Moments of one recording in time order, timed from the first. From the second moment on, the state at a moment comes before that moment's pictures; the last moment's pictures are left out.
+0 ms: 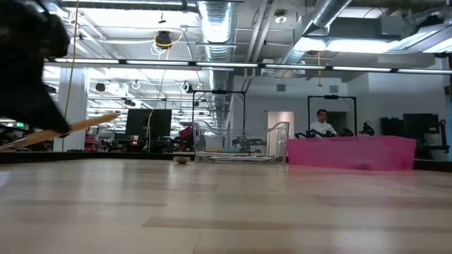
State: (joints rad) left arm -0.80 1.46 0.66 -0.46 -0.76 -1.53; right arm 0.57 1.57 0.83 0.87 0.63 -0.06
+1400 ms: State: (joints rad) left arm -0.41 1.46 0.66 0.67 -0.13 -0.31; right arm 0.60 1.49 0.83 0.48 0.66 0.10
